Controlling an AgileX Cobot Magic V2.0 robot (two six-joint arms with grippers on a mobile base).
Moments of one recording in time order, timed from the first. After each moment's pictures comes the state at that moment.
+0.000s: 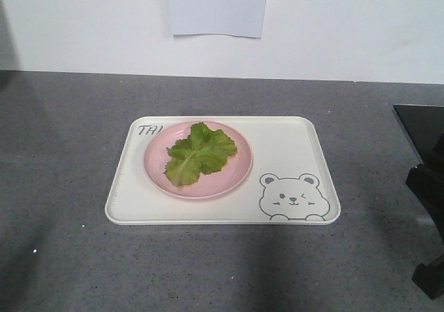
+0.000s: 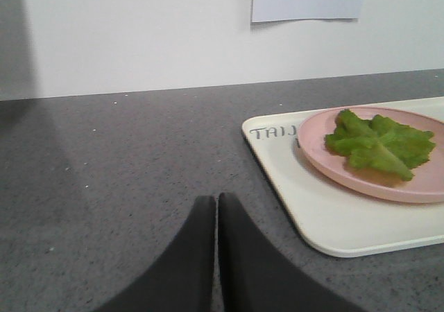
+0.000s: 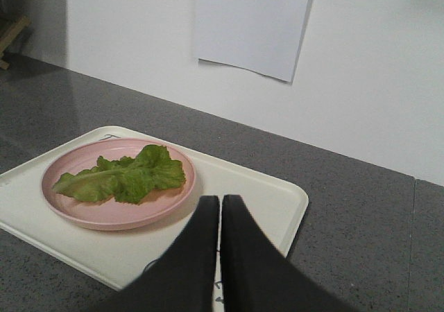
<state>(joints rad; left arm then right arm) -0.14 0.36 -0.09 -0.18 -0.06 0.15 -0.01 0.53 -0.41 -1.77 -0.45 1.65</state>
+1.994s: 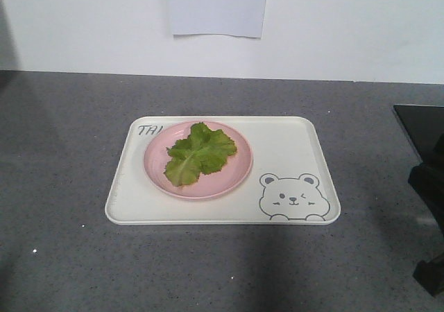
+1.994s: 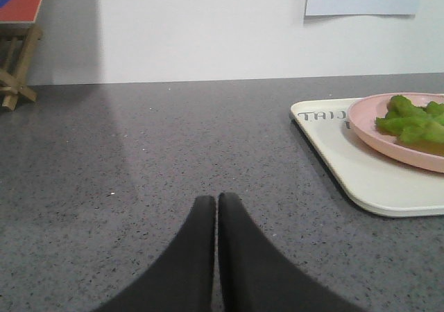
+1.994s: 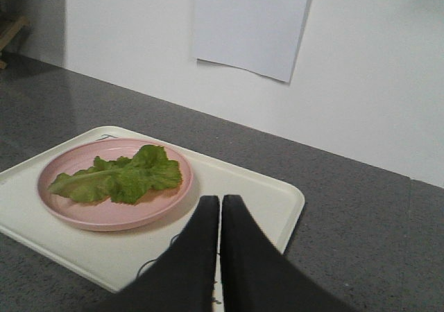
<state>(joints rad) 0.01 -0.01 0.03 -0.16 0.16 0.14 -0.01 0.53 -0.41 -1.77 -0.43 1.65</state>
